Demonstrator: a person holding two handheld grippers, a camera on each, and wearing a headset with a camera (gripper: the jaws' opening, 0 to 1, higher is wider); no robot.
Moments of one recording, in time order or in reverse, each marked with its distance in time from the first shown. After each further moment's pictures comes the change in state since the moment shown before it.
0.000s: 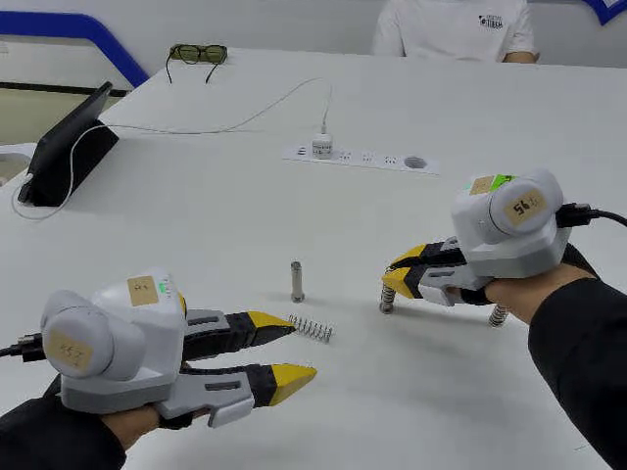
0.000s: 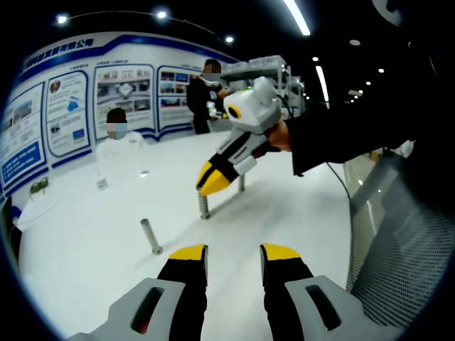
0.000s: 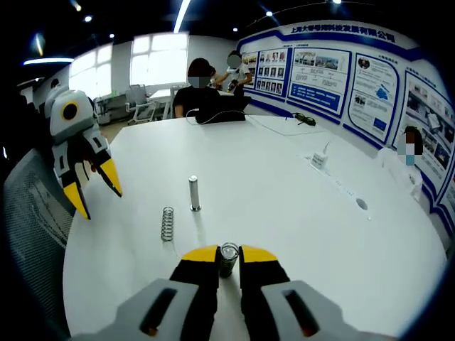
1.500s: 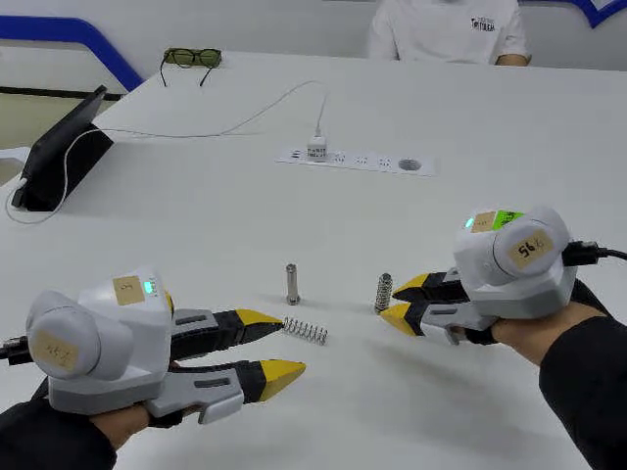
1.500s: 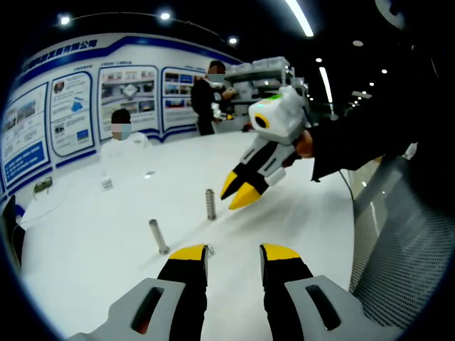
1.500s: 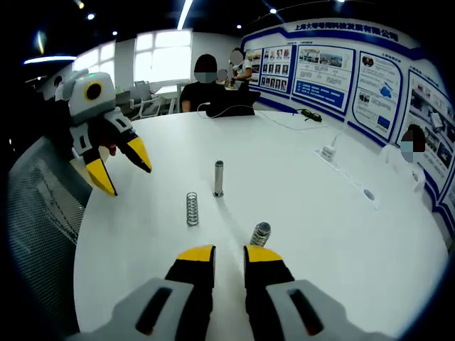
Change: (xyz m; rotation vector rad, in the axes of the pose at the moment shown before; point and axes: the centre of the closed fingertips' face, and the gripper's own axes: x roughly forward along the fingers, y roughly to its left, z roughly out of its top) left arm -0.004 0.007 0.002 -0.004 -0.008 0.025; right arm -0.012 0.035 -0.016 -0.004 0.017 0.028
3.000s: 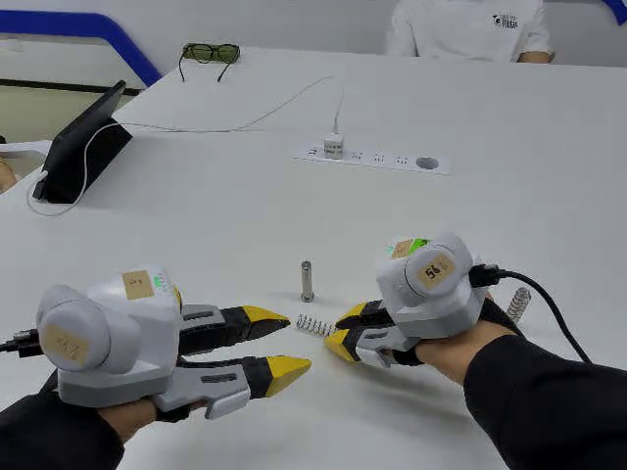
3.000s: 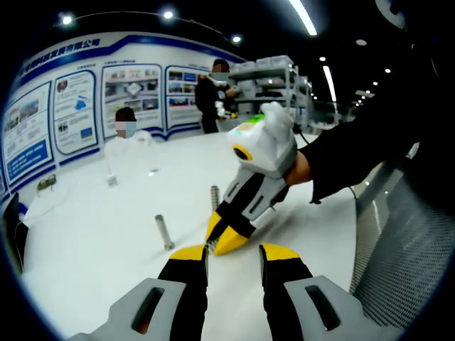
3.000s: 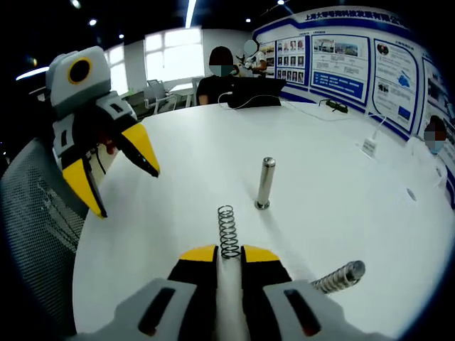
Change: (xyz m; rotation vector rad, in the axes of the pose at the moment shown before) left arm -0.005 0.005 -0.004 -0.007 0.010 0.024; right arm 0.069 0.044 0.004 0.027 0.025 0.129
